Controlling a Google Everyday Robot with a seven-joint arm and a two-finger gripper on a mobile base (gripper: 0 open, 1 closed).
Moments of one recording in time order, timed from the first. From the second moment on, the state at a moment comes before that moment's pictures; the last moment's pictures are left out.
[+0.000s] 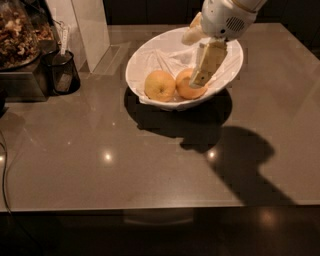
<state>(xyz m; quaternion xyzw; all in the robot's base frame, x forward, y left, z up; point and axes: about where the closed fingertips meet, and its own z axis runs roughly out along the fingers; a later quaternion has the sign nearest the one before) 0.570 -0.085 0.979 -0.71 0.66 0.07 0.23</state>
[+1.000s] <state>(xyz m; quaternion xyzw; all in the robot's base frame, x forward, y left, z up) 0.630 -0.070 0.940 -0.73 0.65 0.07 0.20</state>
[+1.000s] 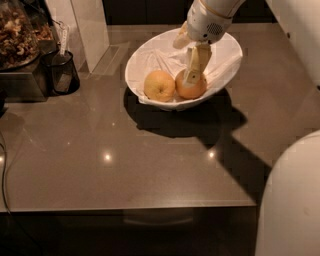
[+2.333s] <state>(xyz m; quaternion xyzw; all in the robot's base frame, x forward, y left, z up) 0.653 -0.073 0.871 -0.76 0.64 0.06 0.11</state>
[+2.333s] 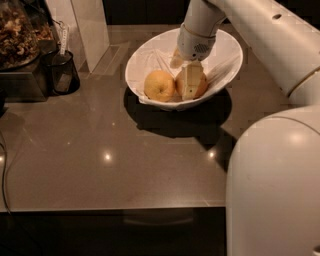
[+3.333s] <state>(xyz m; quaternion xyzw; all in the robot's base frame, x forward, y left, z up) 0.669 -0.121 0.875 -0.73 0.67 0.02 0.10</state>
